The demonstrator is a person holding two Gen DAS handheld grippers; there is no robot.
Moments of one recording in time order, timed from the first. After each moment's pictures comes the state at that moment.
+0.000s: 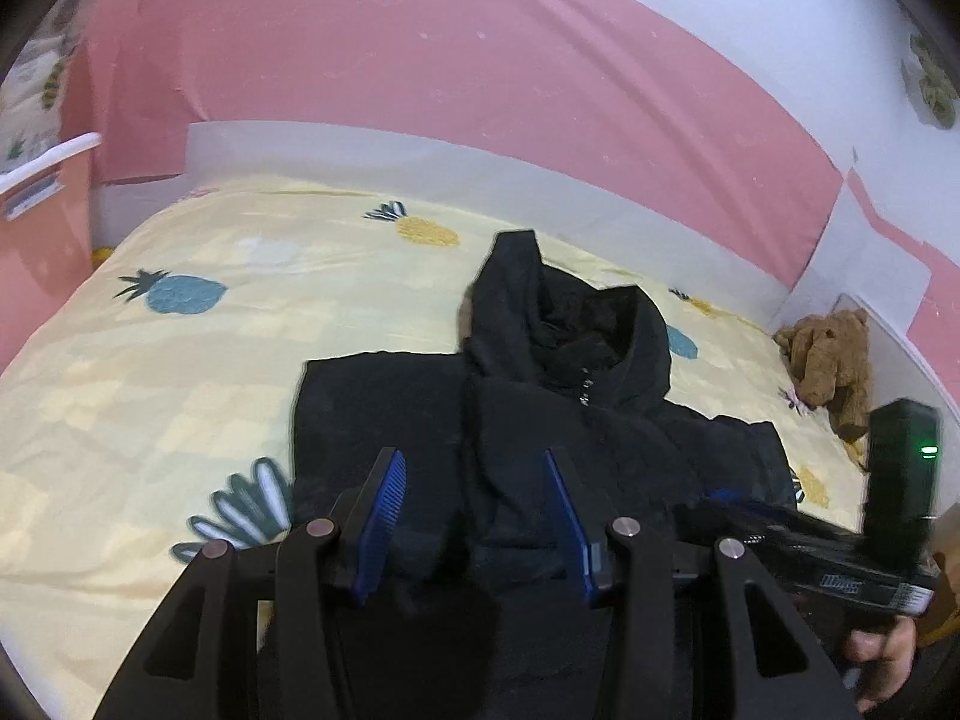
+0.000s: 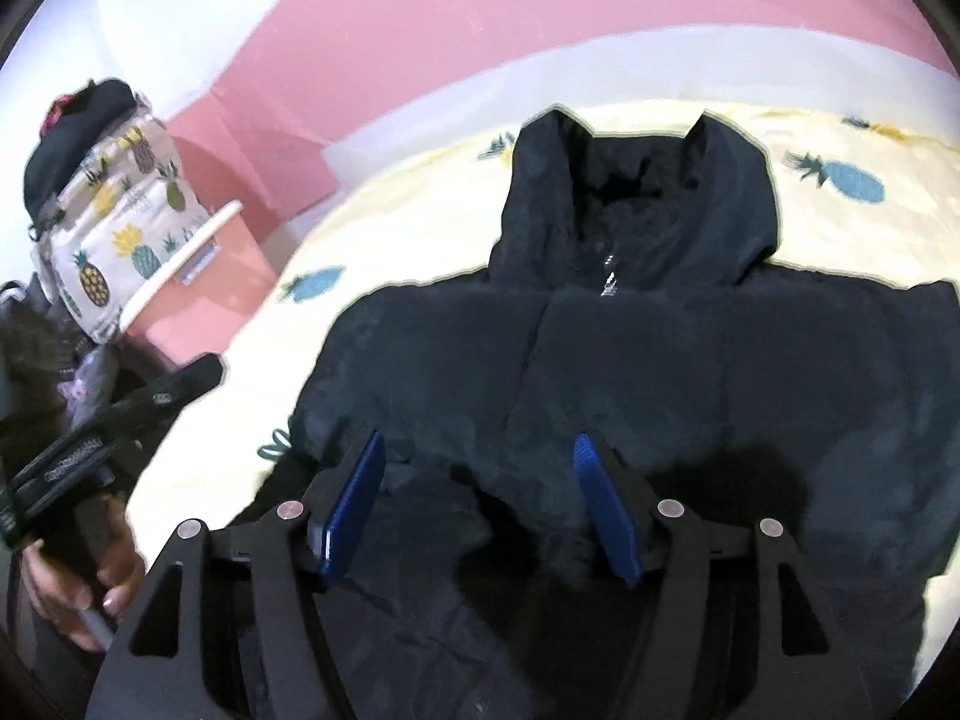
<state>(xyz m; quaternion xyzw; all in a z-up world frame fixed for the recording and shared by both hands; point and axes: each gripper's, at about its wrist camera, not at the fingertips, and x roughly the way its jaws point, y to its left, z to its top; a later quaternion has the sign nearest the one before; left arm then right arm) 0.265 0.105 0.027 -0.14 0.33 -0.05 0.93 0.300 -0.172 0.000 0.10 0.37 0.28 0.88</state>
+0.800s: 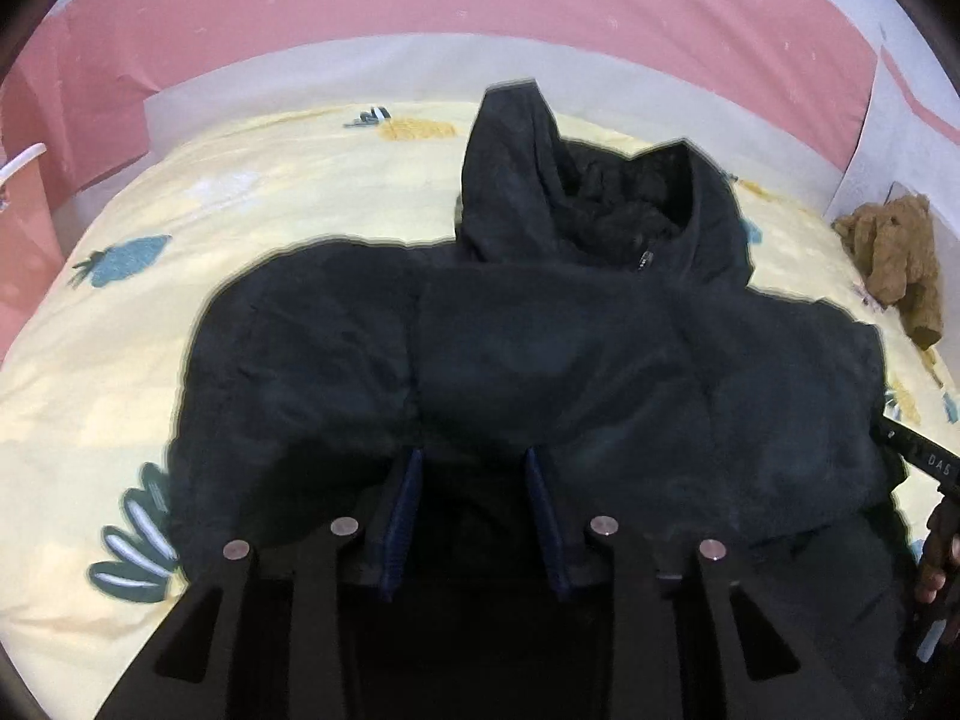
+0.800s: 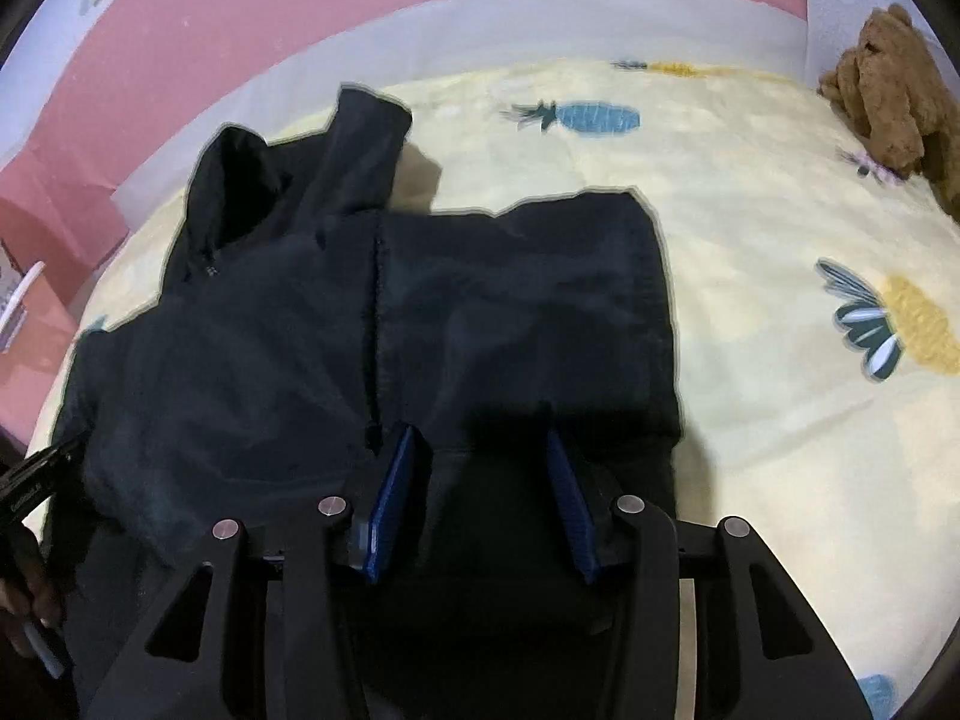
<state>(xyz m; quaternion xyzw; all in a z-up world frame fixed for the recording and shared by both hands) 0.334 0.056 -0.050 -0.06 0.41 -0.02 0.91 0.342 -0.311 -0.063 0.10 0.39 0.07 0.91</state>
